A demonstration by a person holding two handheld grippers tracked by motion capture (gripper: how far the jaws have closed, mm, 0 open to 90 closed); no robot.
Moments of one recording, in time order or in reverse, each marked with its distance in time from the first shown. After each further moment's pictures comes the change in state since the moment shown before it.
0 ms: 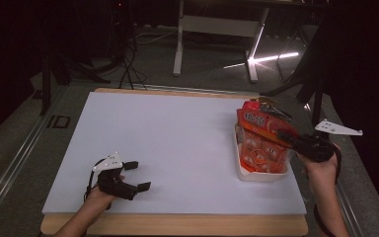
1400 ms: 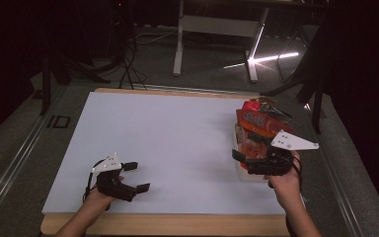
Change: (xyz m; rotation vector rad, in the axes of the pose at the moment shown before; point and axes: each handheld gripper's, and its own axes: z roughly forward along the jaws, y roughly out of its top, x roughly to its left) left arm -0.003 -0.001 -0.003 -0.006 -0.005 0.012; right arm 0.108 -0.008 0.050 -0.055 0.153 -0.162
